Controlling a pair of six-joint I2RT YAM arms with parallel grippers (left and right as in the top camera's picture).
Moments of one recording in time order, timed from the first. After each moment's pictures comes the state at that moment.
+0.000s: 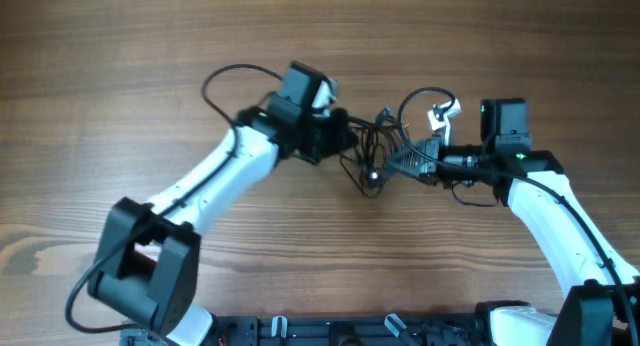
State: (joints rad) left arm -0.49 1.74 1.19 -0.43 0.52 -0.76; right arm 0.05 1.41 0.80 -0.49 -0.99 0.43
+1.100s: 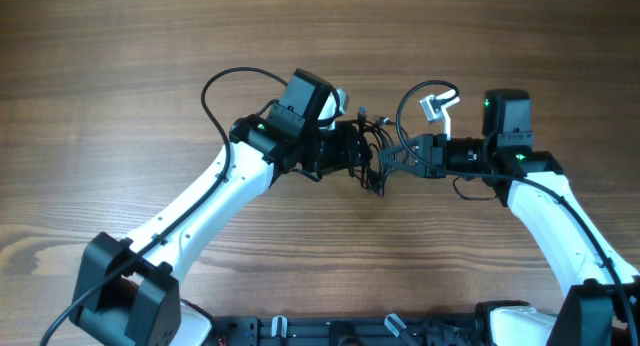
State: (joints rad) left arm -0.57 1.61 1.19 -0.58 0.53 -0.74; right arm 0.05 1.41 0.79 -0.29 -1.33 0.32
